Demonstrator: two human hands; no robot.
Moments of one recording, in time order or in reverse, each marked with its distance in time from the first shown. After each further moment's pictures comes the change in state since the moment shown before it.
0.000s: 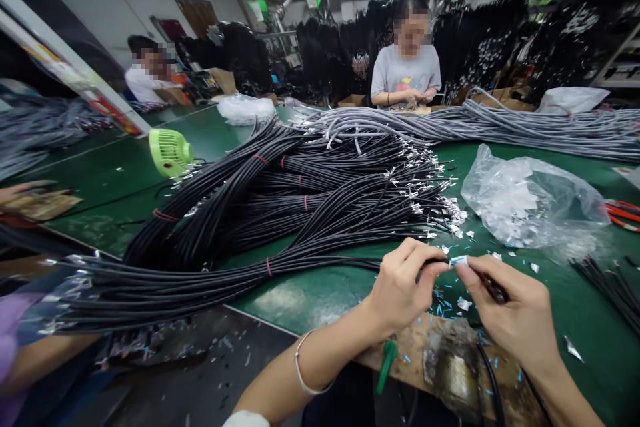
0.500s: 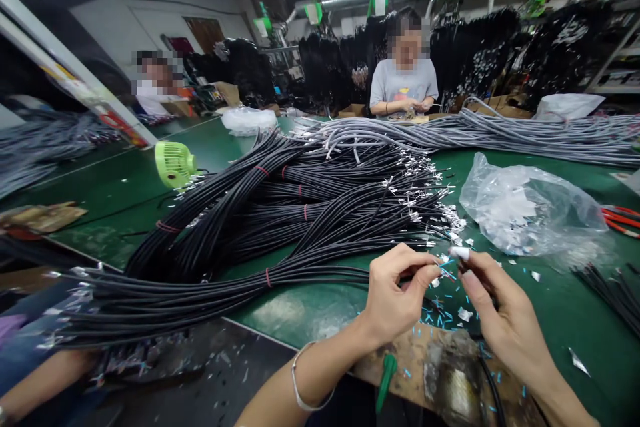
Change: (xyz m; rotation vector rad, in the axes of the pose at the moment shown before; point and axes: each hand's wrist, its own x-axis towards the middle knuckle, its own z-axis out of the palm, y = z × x) left_hand 0.005 0.008 -0.007 -0.325 0.055 -0.276; right_hand -0.004 0.006 0.002 0.140 -0.056 0.159
